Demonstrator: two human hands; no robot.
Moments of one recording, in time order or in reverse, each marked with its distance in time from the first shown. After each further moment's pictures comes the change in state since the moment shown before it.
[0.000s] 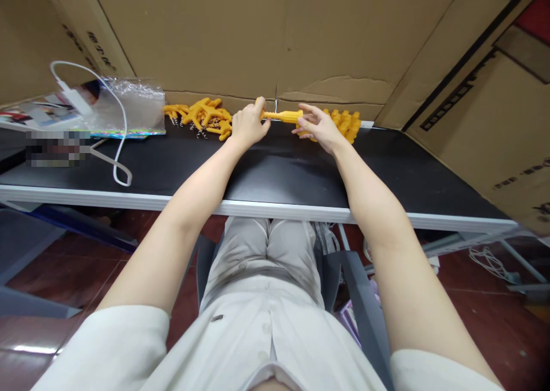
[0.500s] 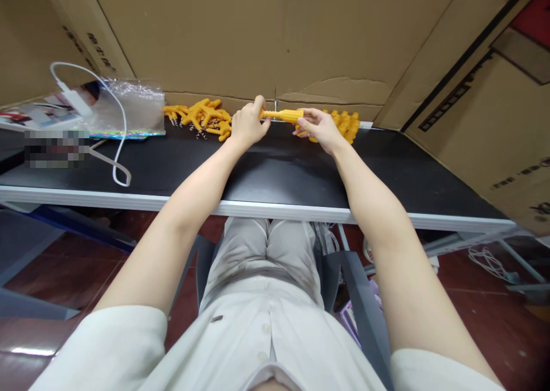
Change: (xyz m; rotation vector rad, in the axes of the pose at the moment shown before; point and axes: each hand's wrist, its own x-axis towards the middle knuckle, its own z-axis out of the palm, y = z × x) left_hand 0.000 -0.002 0.000 -0.092 0.037 0.019; right_hand -0.012 -0.019 0.004 0.048 0.027 -0.003
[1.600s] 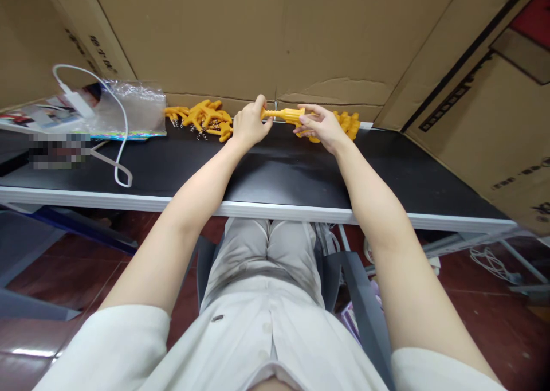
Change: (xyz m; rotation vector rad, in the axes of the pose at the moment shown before) left_hand 0.001 0.003 0.001 -0.006 0.028 -0.001; right_hand 0.004 -0.007 -0.001 0.017 0.017 0.010
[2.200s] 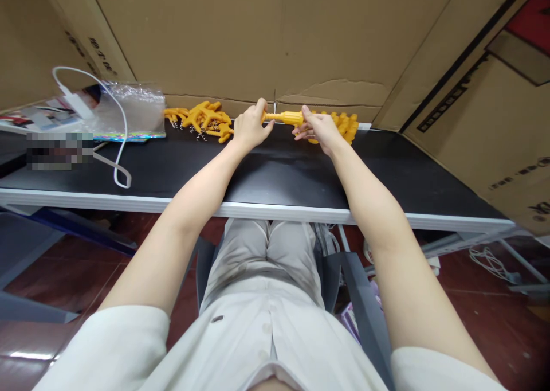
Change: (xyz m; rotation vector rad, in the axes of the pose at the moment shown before) left_hand -0.001 0.001 0.003 0.014 -0.027 0.010; right_hand 0.005 0.004 0.006 -0.025 0.095 0.124
